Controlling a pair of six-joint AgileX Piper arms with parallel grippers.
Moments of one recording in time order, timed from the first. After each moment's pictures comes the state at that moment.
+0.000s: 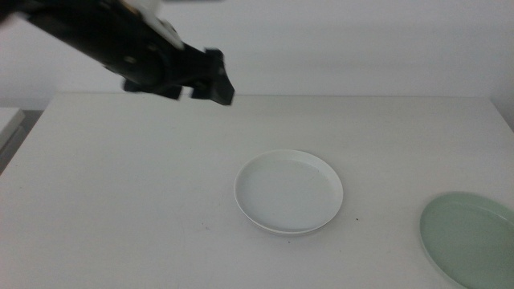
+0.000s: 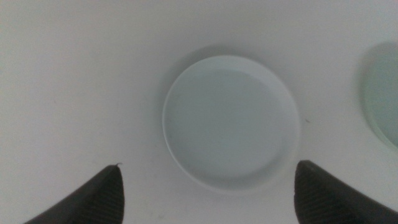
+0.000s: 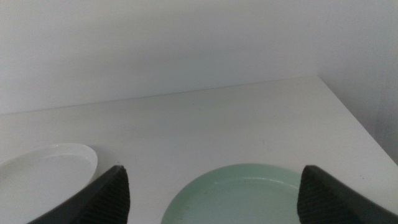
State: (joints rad) left arm -0.35 1.54 -1.45 -0.37 0.97 0.19; right arm 0.03 0.00 0.00 -0.01 0.22 0.15
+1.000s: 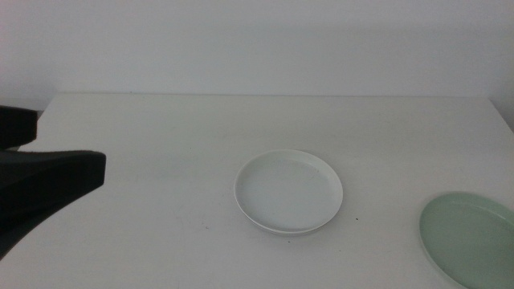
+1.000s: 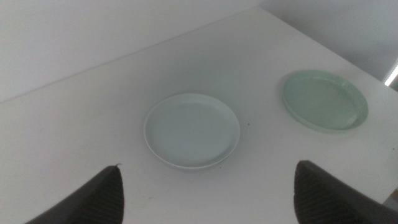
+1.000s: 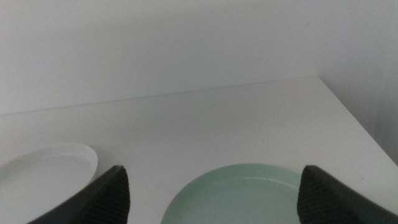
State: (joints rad) left arm -0.35 0.64 -1.01 -0.42 0.98 0.32; right arm 0.03 0.00 0.00 -0.01 0.22 0.15
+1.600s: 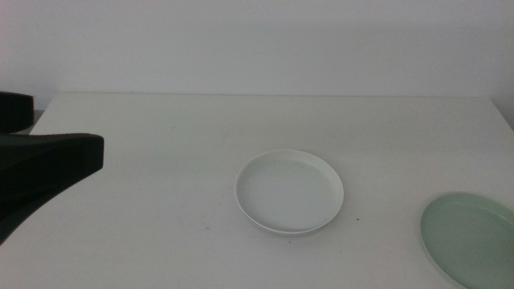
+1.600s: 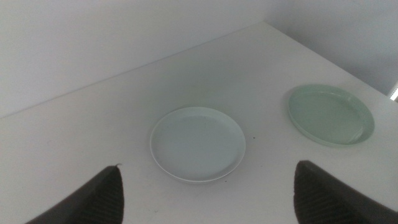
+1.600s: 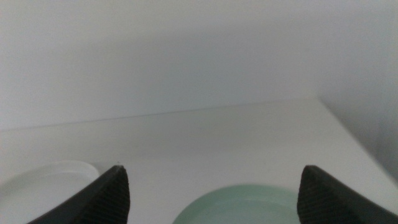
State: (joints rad) left arm -0.35 0.64 -1.01 -0.42 0.94 0.32; right arm 0.03 0.00 0.00 -0.04 0.16 0.15
